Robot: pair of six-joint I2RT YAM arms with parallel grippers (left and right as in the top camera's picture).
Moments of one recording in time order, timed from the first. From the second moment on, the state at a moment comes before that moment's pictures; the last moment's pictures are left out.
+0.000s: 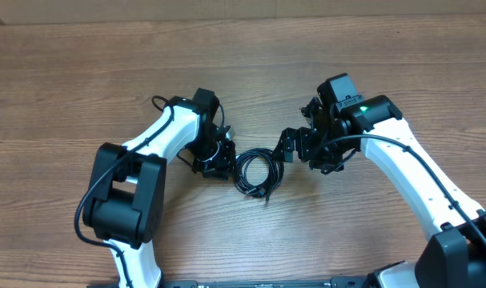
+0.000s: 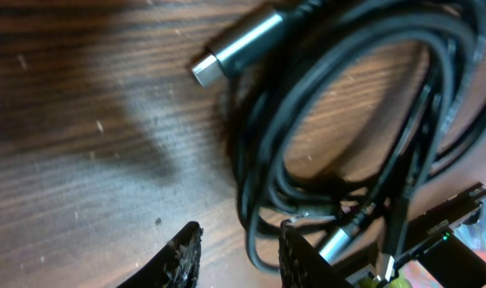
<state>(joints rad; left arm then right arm) -0.32 1.99 1.28 -1.01 0.52 -0.25 0.34 1.61 1.27 -1.07 -0.48 0.38</state>
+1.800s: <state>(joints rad) -0.32 1.63 1.74 -1.03 1.04 -0.26 0.36 1.65 1.27 -0.92 -0.46 0.51</state>
